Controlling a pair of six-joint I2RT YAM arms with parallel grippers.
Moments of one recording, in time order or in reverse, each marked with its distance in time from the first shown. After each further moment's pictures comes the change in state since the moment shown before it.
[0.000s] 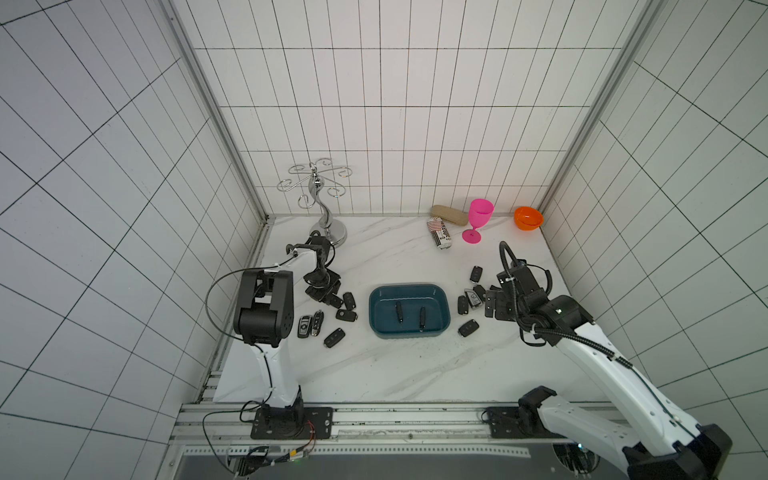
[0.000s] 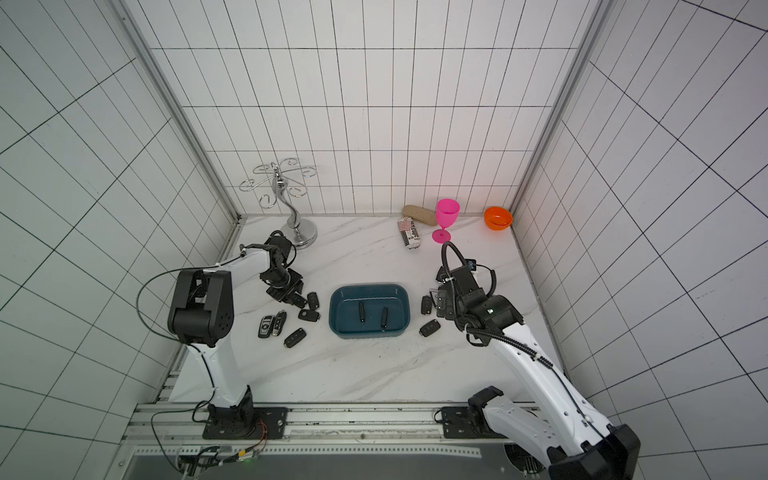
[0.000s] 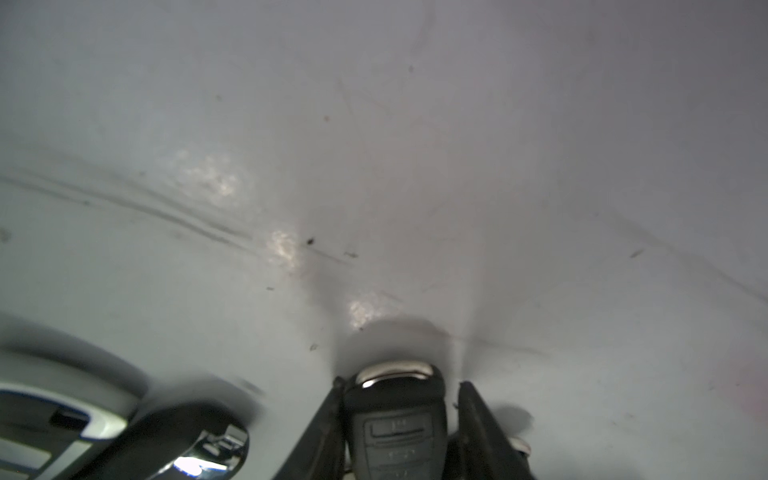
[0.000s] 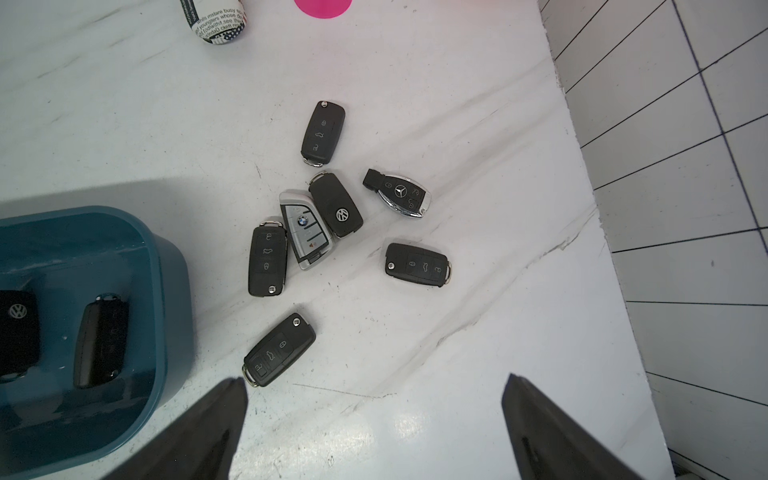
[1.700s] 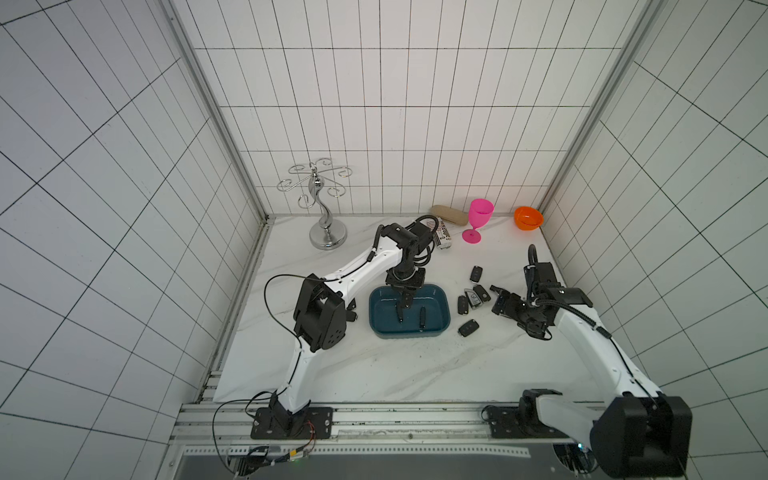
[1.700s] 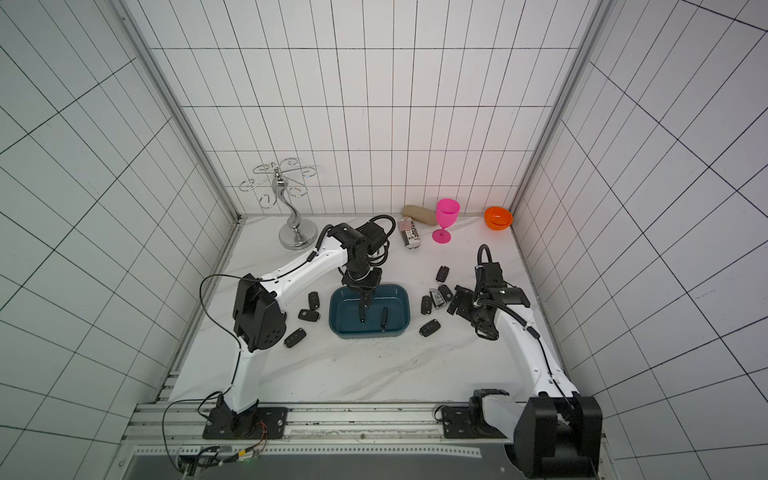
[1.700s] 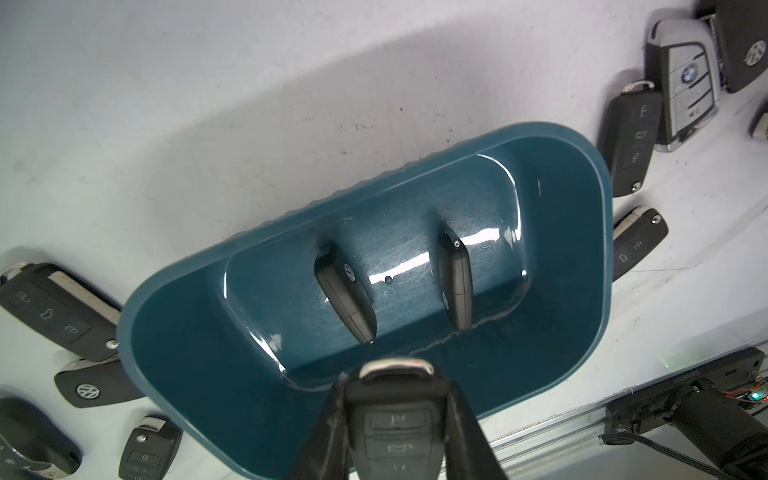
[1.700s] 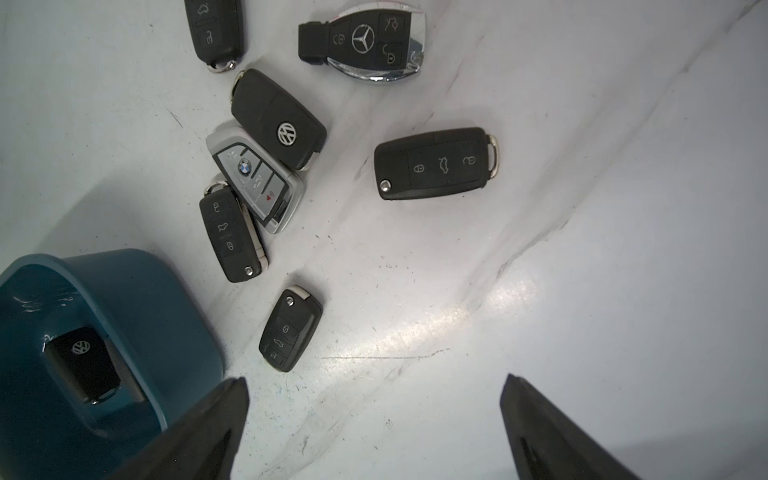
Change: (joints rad) left arm -0.636 0.201 0.724 -0.486 0.008 0.595; right arm -0.441 0.159 -0.103 0.051 -0.516 0.080
